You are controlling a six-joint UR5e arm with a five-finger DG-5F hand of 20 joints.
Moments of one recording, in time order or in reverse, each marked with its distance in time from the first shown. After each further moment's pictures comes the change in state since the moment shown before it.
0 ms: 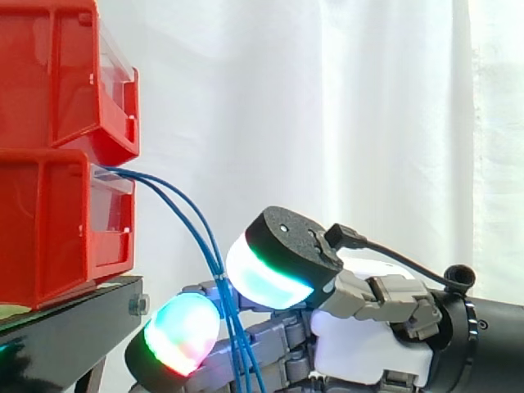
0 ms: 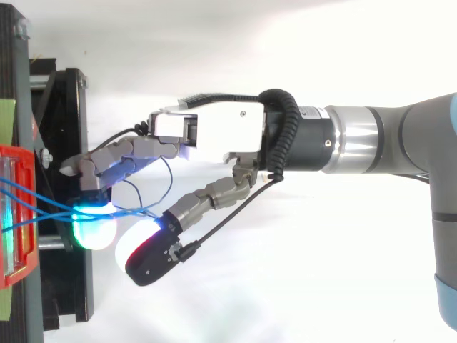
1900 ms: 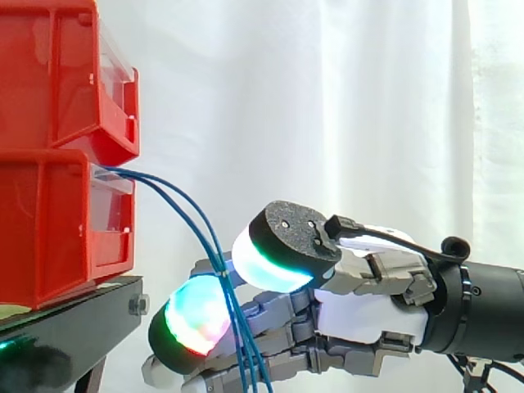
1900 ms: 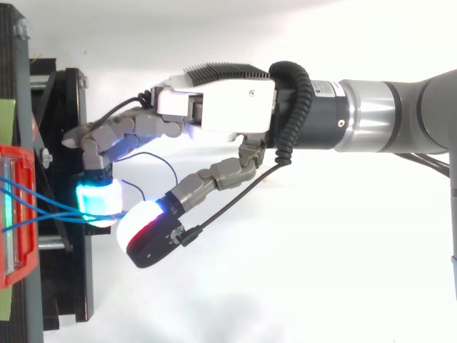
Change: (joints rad) arm -0.030 0.037 0.008 -0.064 -0.031 -0.153
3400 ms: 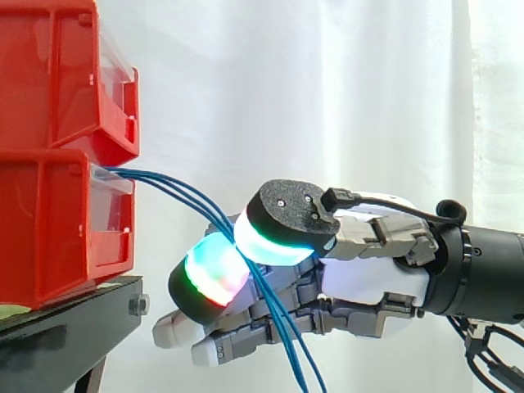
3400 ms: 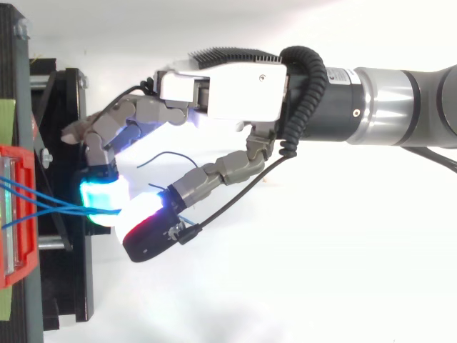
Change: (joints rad) arm -0.006 0.038 0.002 -0.039 0.005 0.001
